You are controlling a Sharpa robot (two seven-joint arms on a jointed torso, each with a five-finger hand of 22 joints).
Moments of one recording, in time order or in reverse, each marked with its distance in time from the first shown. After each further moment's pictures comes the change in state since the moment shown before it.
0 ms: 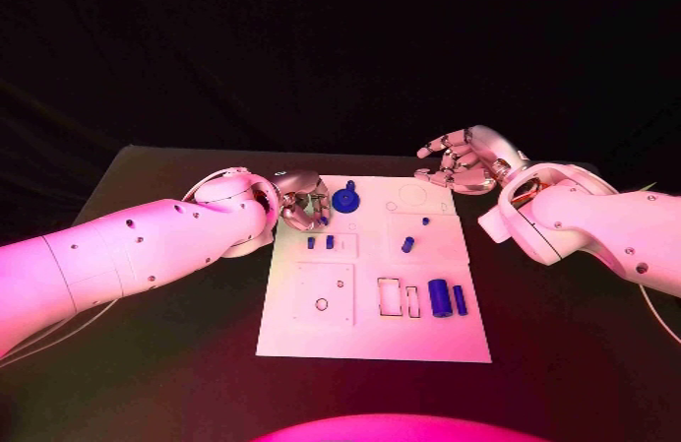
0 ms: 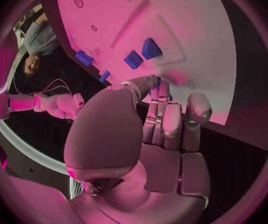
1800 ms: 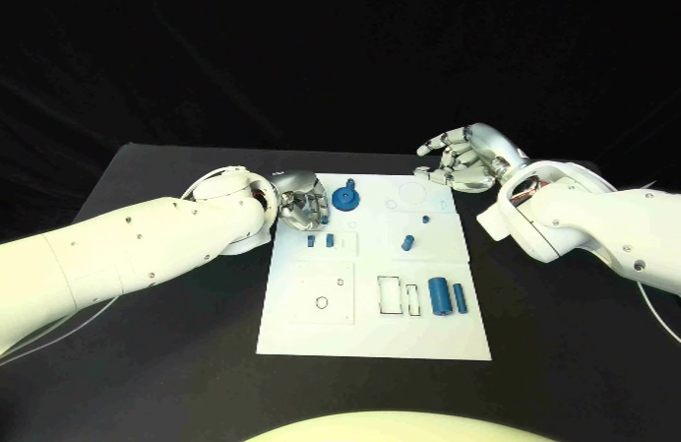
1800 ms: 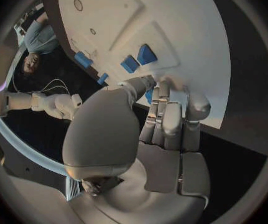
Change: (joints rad) left arm -0.001 0.000 -0.002 -0.015 0.015 0.026 -0.009; left_hand -0.072 -0.052 -0.010 0.005 0.000 -0.075 0.018 -0.103 -0.029 -0.001 0.007 -0.038 0.022 -0.007 0.014 0.000 -0.018 0.000 -0.027 0.012 -0.024 -0.031; right arm -0.002 0.006 0.000 -0.006 -0.001 -0.005 -0.003; right_hand -0.005 -0.005 0.003 -0.003 0.000 0.000 0.000 0.000 -0.001 0.000 0.000 0.000 -0.002 0.000 0.000 -0.004 0.000 0.000 0.000 0.000 -0.006 0.000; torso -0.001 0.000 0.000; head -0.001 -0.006
